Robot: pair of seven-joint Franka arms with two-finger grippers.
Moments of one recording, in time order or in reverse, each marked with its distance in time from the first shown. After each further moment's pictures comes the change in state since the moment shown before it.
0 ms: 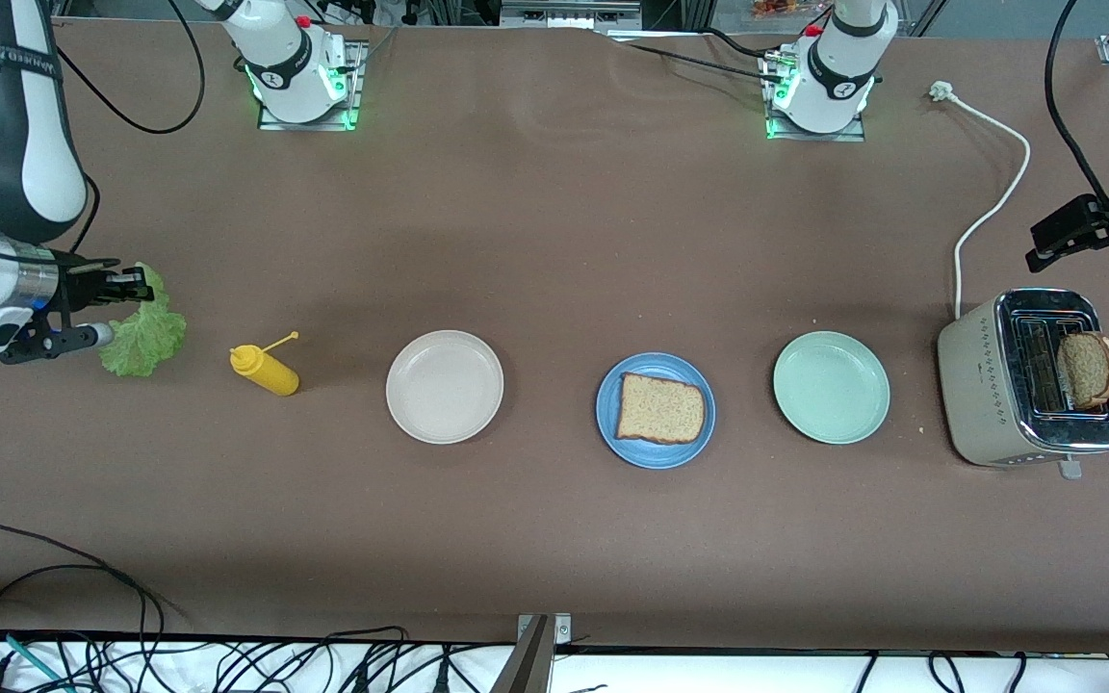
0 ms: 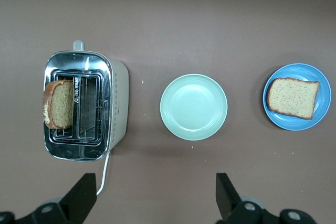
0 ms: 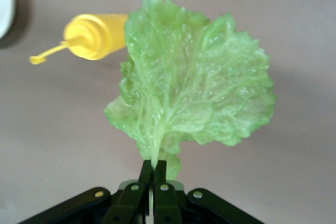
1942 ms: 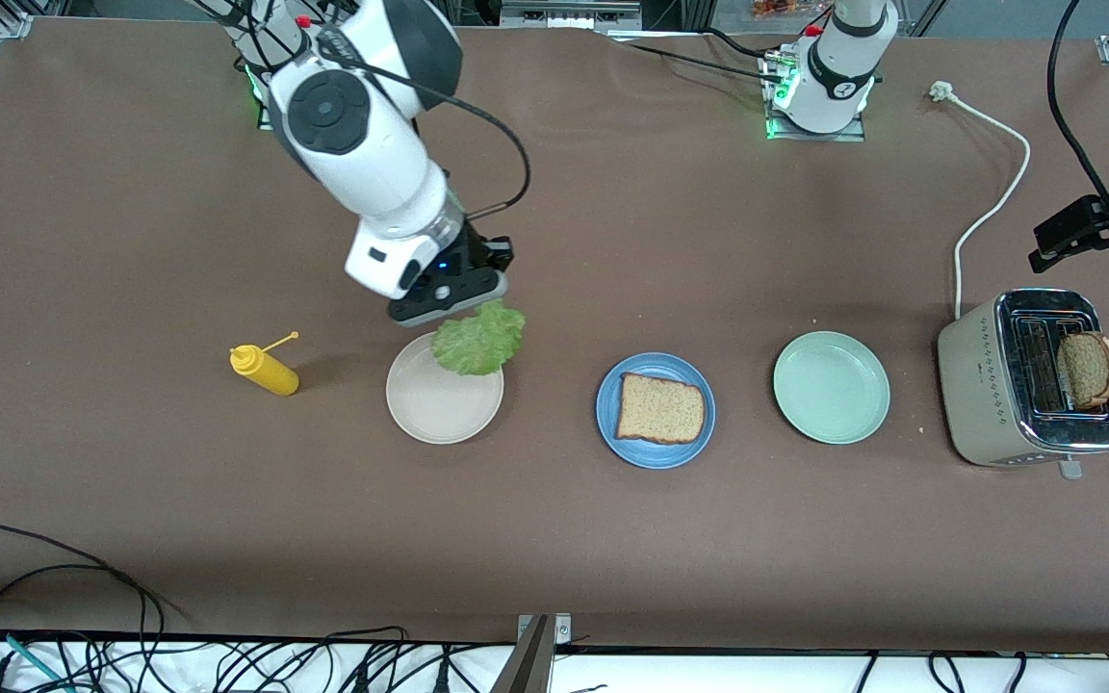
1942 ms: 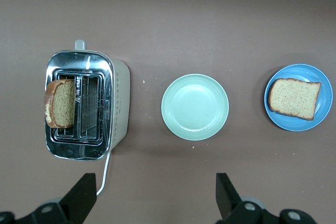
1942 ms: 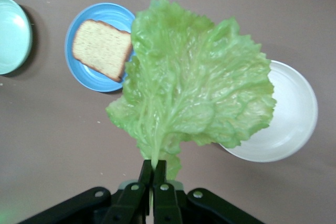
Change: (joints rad) left arm 0.002 0.001 0.004 0.000 0.000 0.000 0.000; right arm 0.377 0.167 0.433 0.315 0.005 0.279 0.732
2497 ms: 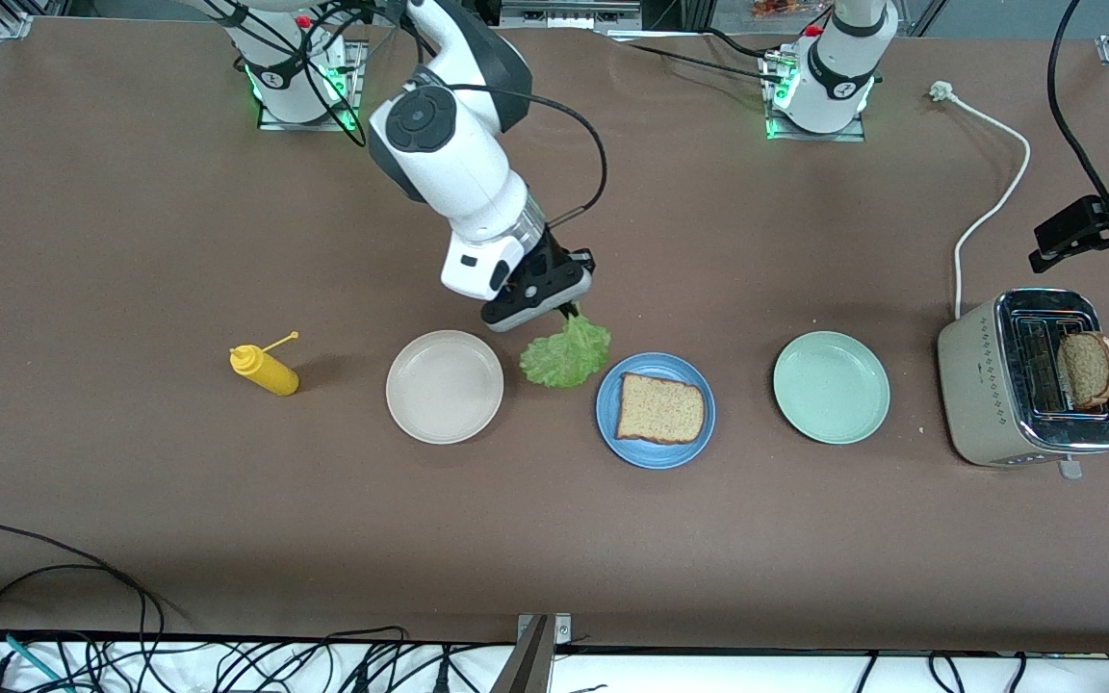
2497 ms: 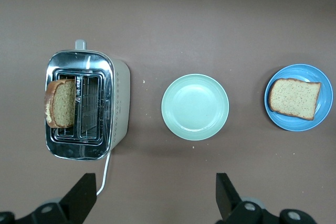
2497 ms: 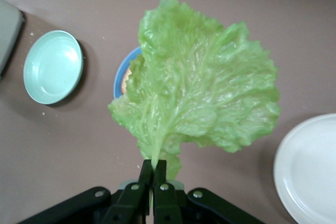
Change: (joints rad) left arm 0.000 0.000 0.001 0.000 0.000 0.000 0.000; right arm 0.107 0.123 -0.001 0.001 -0.010 0.347 0.003
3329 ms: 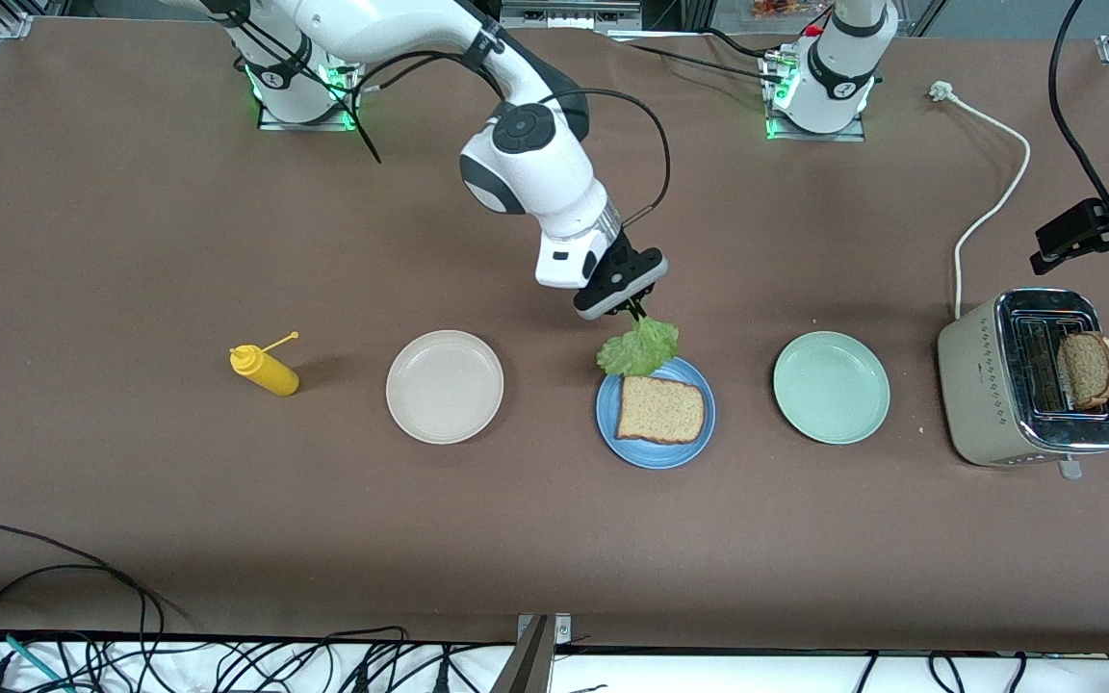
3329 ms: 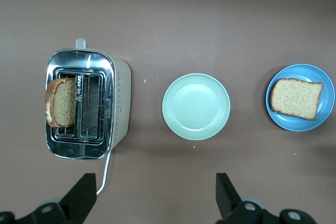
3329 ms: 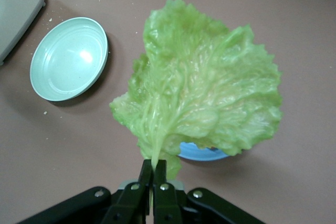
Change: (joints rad) left arm 0.003 0.005 0.002 0.000 0.000 0.000 0.000; right arm 0.156 0.206 -0.022 0.069 -0.204 0.258 0.104
